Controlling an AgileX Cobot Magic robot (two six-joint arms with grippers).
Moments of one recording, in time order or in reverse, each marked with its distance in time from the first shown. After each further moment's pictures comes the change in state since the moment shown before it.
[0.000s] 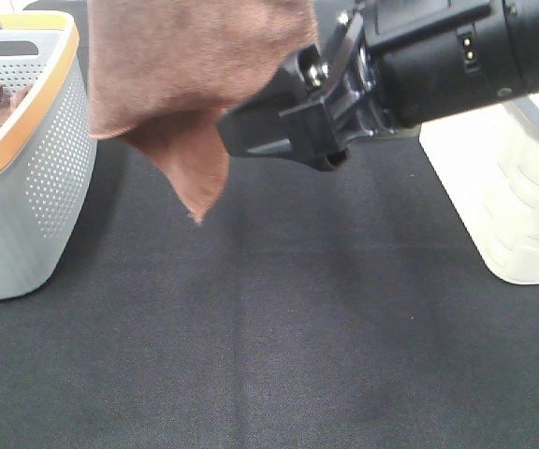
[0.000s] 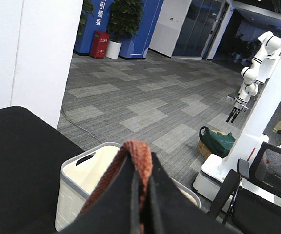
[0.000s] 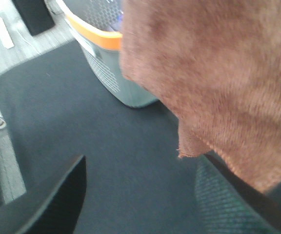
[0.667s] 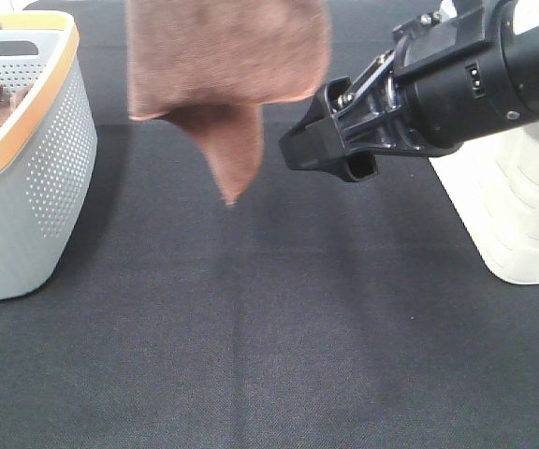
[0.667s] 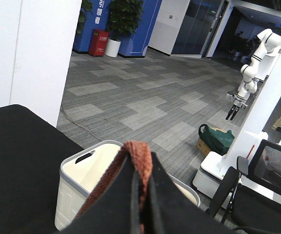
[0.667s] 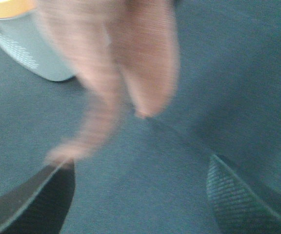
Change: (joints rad) left arm 0.000 0.000 0.000 0.000 0.012 0.003; right arm 0.000 0.000 0.034 -0.556 -0.087 0.646
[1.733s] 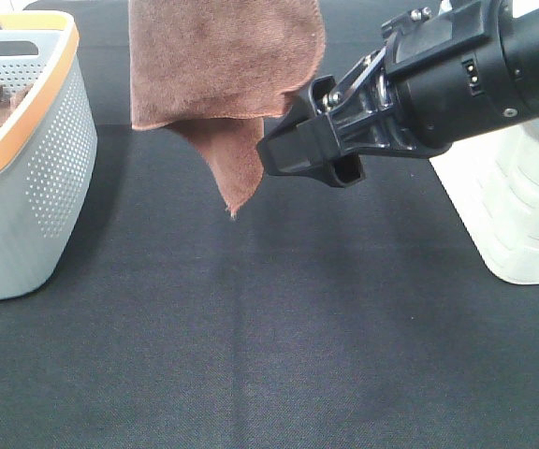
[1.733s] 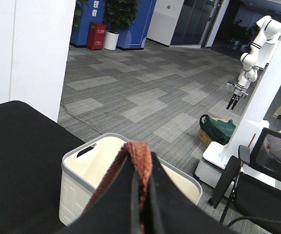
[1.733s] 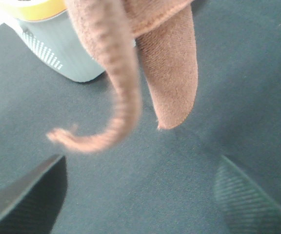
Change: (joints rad) left arm 0.000 0.000 0.000 0.008 0.027 0.027; right arm 0.000 0.000 -0.010 0.196 0.043 -0.196
